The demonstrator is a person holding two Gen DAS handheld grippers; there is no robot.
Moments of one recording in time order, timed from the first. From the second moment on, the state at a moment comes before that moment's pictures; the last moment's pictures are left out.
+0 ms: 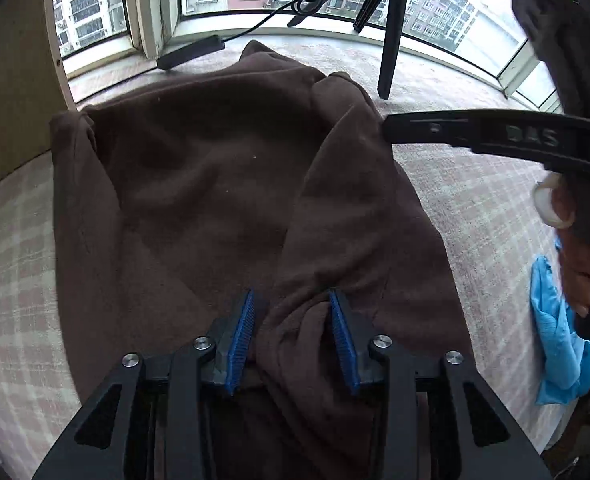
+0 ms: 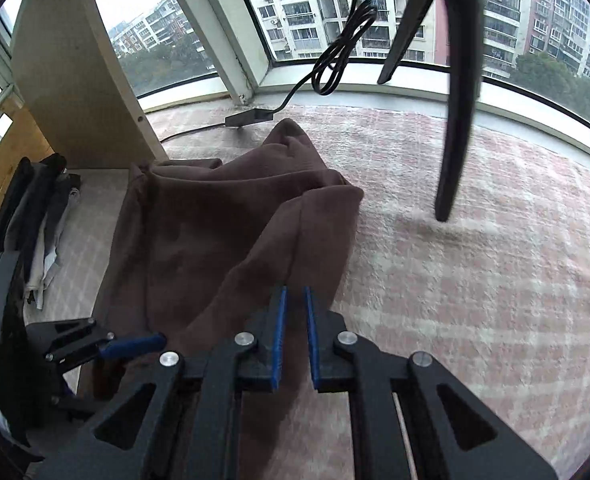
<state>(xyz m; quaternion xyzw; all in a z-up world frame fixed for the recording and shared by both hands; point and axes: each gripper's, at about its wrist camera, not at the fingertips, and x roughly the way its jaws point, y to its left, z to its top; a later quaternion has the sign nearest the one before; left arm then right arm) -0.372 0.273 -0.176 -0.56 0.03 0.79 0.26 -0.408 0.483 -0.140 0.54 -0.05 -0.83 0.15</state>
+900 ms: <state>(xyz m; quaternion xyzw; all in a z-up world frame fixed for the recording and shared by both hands) -0.501 0.196 -0.178 -0.50 0.06 0.85 0.17 -0.426 0.501 -0.160 0.51 -0.09 -0.85 0.14</state>
